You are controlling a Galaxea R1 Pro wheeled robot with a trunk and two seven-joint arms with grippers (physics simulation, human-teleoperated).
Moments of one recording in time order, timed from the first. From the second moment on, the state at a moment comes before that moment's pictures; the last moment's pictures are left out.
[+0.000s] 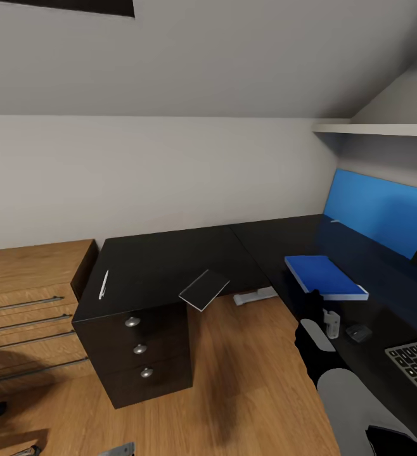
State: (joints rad) left arm -0.17 -0.03 -0.08 -0.48 0.24 -0.20 0.24; right arm -0.76 0.03 -0.19 -0.59 -1.42 -0.49 0.05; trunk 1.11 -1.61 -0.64
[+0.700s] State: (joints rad) left arm -0.17 -0.02 -0.08 -0.47 0.24 -0.20 0.24; right arm -0.76 0.02 -0.19 -0.59 -1.42 -0.49 0.03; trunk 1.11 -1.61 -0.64
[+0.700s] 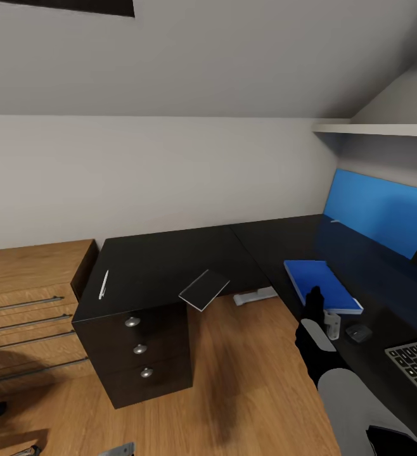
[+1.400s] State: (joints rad) left arm -0.17 -0.02 -0.08 -0.48 0.25 -0.20 0.24; right arm -0.76 0.02 -0.19 -0.59 -1.42 -0.49 0.02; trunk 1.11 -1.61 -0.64
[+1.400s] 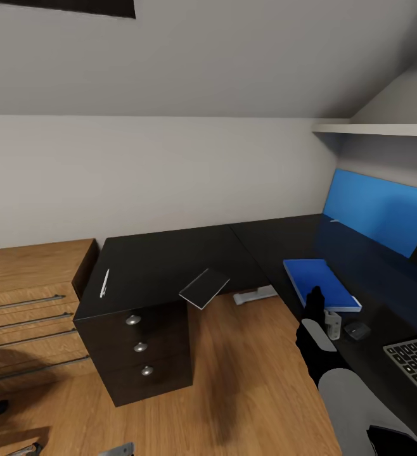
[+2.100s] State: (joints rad) left arm -0.17 -0.02 -0.08 -0.48 0.24 -0.20 0.24; right arm -0.76 0.02 -0.19 -0.59 -1.42 -0.49 0.03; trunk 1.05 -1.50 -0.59
